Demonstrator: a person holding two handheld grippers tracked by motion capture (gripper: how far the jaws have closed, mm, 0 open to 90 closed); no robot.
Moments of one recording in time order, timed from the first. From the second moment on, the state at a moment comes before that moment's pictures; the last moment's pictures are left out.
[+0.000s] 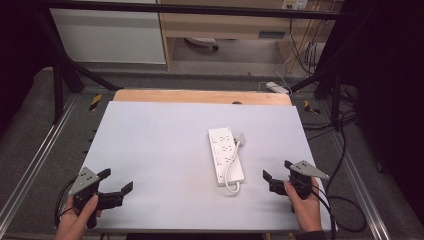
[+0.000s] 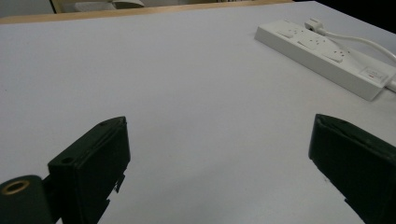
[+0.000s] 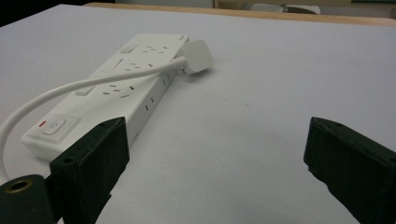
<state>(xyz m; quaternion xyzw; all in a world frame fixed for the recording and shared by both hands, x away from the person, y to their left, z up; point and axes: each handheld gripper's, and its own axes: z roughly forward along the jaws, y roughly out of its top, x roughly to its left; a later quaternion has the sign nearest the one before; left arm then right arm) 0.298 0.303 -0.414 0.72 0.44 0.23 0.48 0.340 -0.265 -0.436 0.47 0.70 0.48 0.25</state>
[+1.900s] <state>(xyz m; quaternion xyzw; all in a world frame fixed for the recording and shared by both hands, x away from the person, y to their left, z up) 0.299 0.300 -0.418 0.73 0.44 0.22 0.47 0.356 -0.231 -0.353 0.46 0.69 0.49 0.26</state>
